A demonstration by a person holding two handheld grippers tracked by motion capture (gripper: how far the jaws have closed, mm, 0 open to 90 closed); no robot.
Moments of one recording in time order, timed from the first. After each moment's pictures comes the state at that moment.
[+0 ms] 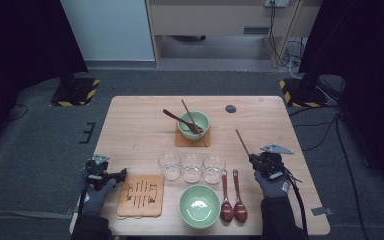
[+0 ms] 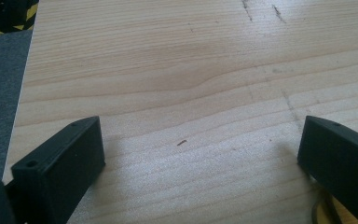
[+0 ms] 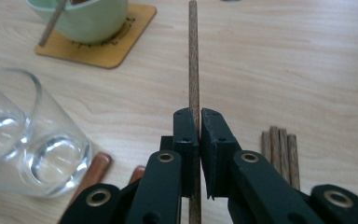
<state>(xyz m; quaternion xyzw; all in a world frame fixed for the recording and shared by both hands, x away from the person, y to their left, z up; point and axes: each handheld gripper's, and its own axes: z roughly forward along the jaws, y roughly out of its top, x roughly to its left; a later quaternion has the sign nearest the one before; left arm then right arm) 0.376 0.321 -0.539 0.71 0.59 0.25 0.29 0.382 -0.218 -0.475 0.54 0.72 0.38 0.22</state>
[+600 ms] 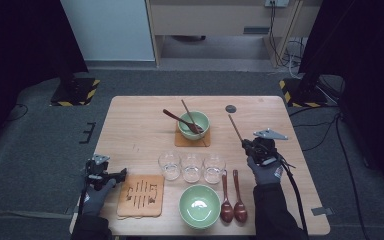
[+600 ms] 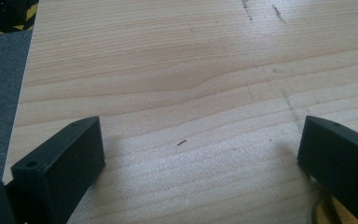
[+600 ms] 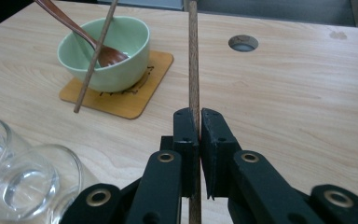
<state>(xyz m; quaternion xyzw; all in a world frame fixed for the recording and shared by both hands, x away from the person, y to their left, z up) 0.376 0.321 -0.539 0.71 0.59 0.25 0.29 0.407 -0.194 -0.441 0.52 0.71 0.41 0.23</state>
